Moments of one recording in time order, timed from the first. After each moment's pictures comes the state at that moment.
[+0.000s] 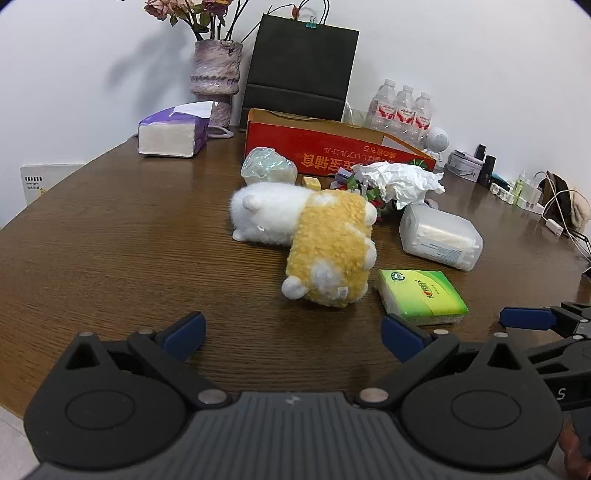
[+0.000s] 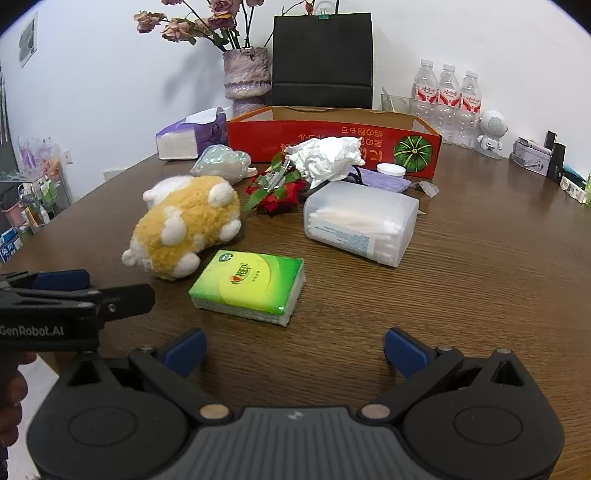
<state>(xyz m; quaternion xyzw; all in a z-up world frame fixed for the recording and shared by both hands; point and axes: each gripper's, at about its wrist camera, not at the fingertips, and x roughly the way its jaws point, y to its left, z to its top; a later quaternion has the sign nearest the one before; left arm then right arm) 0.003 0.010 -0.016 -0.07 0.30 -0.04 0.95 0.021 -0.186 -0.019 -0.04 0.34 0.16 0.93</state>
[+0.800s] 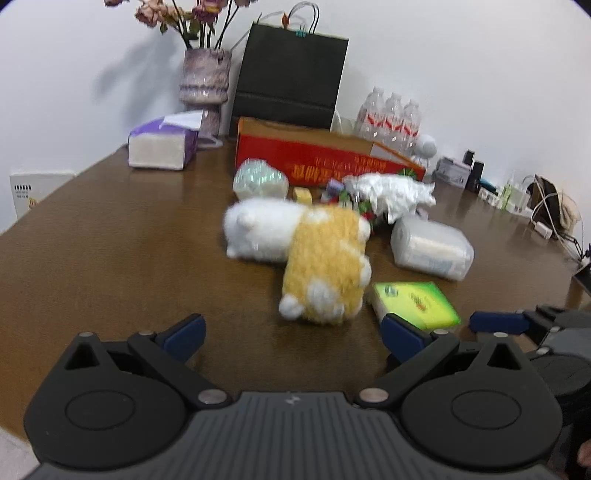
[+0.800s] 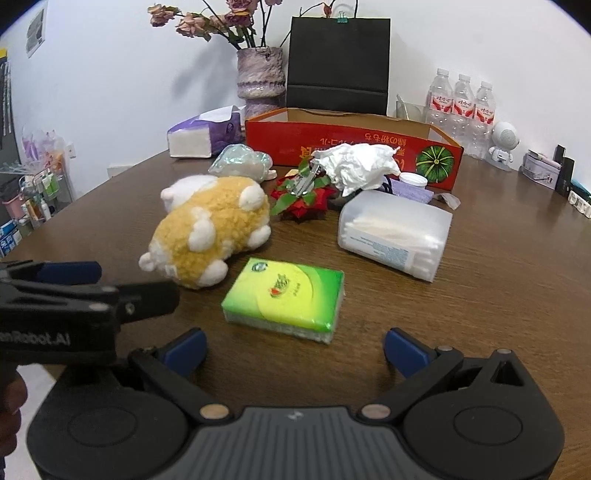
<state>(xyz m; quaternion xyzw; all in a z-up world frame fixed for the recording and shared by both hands) 0.009 0.017 -0.004 -0.07 0.28 -0.06 0.96 0.030 -0.155 -0.019 -0.05 0.33 0.15 0.93</state>
